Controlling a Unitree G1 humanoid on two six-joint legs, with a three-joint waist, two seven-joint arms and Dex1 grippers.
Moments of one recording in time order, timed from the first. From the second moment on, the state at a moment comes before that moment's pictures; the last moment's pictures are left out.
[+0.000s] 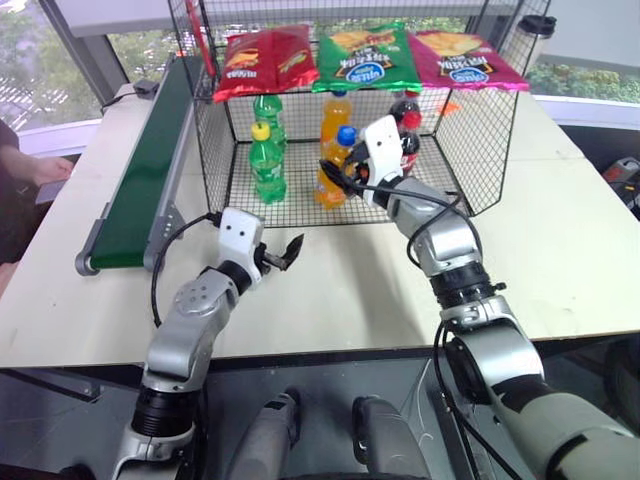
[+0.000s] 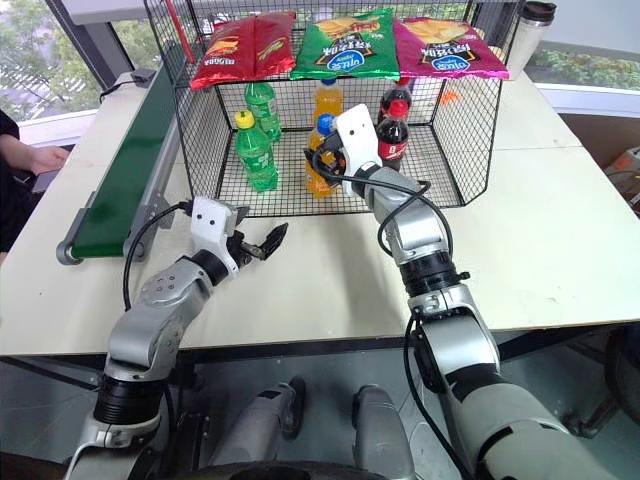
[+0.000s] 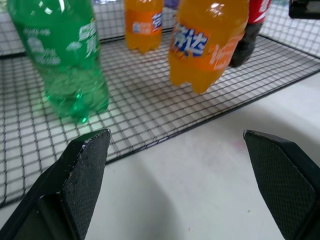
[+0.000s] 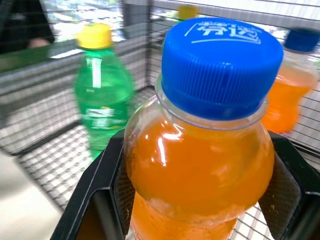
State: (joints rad) left arm -0.24 0.24 -0.04 -0.33 -0.22 0.56 -0.29; right arm -0.92 -0.19 0.09 0.51 0.16 0.24 0.40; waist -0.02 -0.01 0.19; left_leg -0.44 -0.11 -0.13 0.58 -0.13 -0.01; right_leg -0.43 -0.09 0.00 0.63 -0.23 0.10
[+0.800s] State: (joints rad) left arm -0.24 0.25 -0.04 -0.33 -0.20 0.55 -0.29; right arm -1.04 -0.15 0.06 0.85 0.08 0.01 0.43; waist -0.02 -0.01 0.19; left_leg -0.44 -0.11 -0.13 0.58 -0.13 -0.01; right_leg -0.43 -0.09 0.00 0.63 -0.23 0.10
